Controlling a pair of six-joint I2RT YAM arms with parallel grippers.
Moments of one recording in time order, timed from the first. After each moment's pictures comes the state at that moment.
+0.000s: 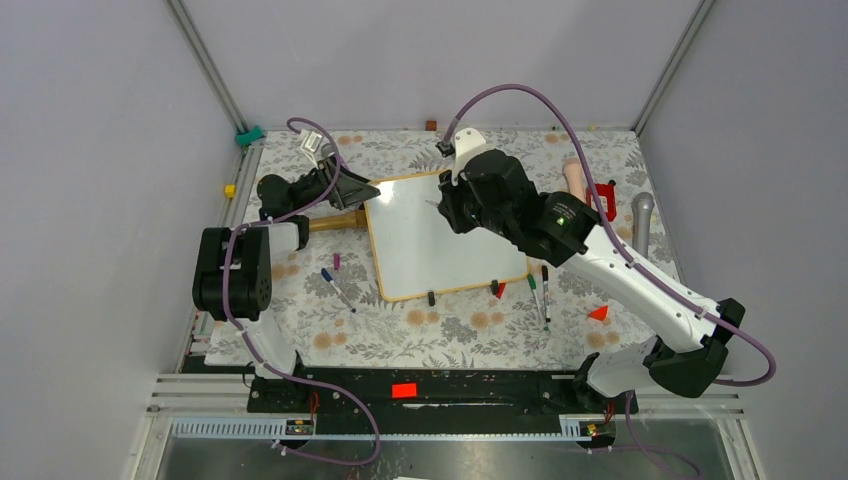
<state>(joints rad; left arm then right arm) 0.02 1.79 0.88 1.37 1.24 -1.21 0.93 1.40 1.63 -0.75 0.24 0.22</state>
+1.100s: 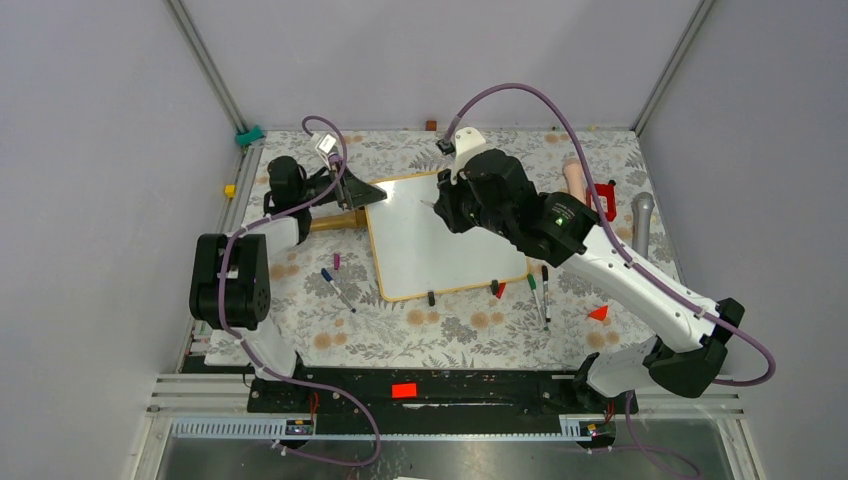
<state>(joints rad) -0.02 1.71 0.93 0.66 1.18 -0.72 0.93 1.40 1.62 -0.72 0.22 0.25</state>
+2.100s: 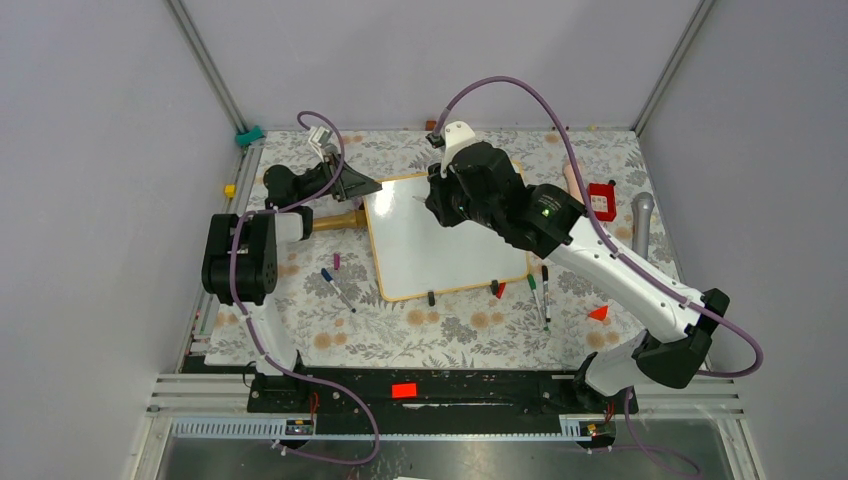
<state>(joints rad) 0.00 1.91 0.99 1.35 1.29 -1.28 0.93 1.47 1.69 -0.72 0.21 0.27</state>
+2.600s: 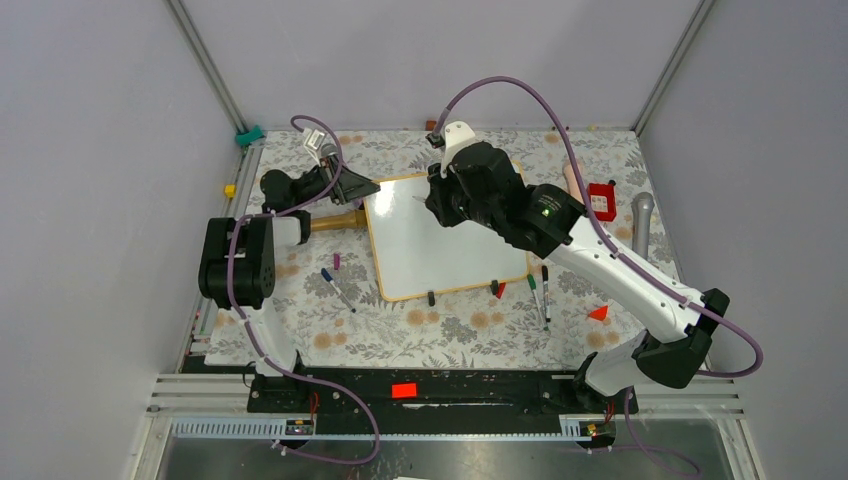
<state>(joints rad) 0.02 1.89 0.95 1.36 1.26 -1.21 0.93 1.47 1.69 -0.72 0.21 0.27</state>
